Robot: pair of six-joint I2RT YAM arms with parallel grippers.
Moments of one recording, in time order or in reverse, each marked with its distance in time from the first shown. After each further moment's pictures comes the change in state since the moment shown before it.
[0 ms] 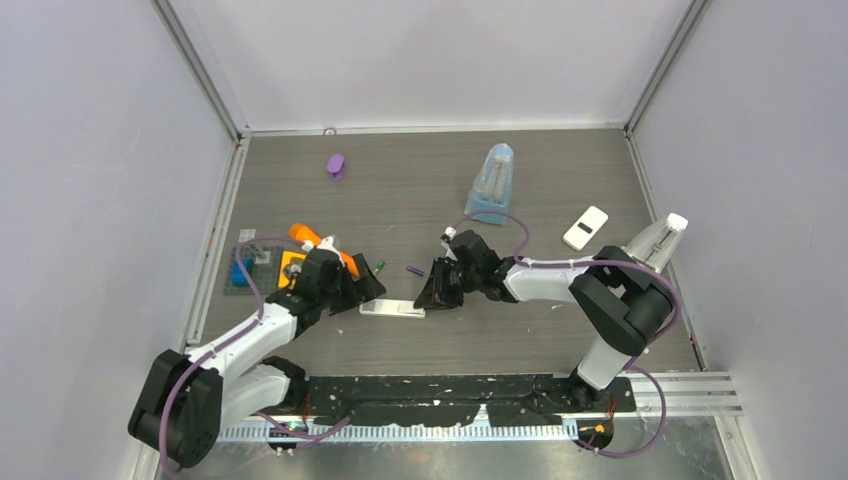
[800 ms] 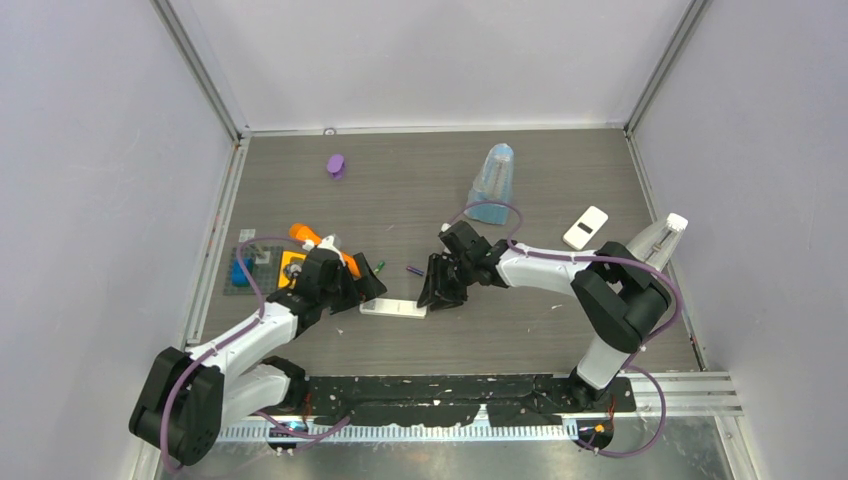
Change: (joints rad) left arm 0.000 0.012 0.000 0.020 0.007 0.000; right arm 0.000 0.025 0.172 -0.366 0.065 -0.098
